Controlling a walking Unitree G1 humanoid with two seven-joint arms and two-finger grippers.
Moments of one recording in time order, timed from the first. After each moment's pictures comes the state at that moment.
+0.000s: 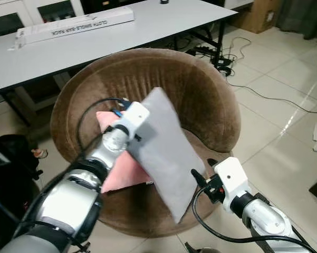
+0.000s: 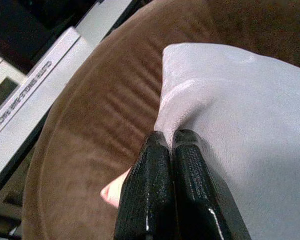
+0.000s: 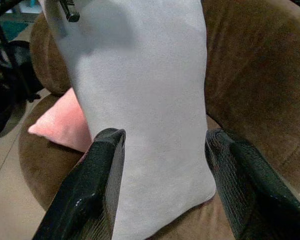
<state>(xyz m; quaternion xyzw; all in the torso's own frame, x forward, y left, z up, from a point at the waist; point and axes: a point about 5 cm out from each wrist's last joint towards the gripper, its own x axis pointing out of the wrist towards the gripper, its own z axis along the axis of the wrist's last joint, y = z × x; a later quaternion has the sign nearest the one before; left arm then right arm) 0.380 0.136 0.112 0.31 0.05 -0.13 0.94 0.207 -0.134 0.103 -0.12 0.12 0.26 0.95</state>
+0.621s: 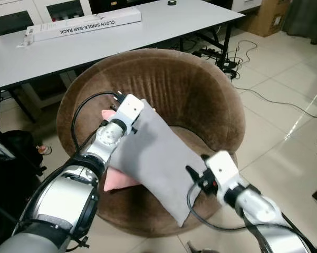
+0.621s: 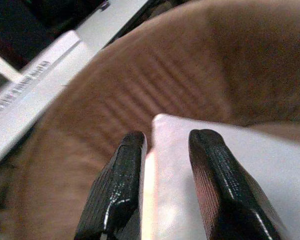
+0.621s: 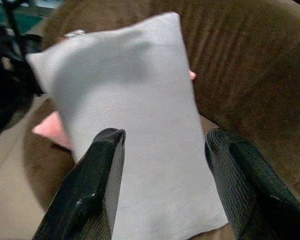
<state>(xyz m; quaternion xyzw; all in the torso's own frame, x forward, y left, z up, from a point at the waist) 0.384 0.131 0.127 0.23 0.03 -0.18 0.96 0.231 -0.130 0.098 -0.13 0.12 0.26 0.95</state>
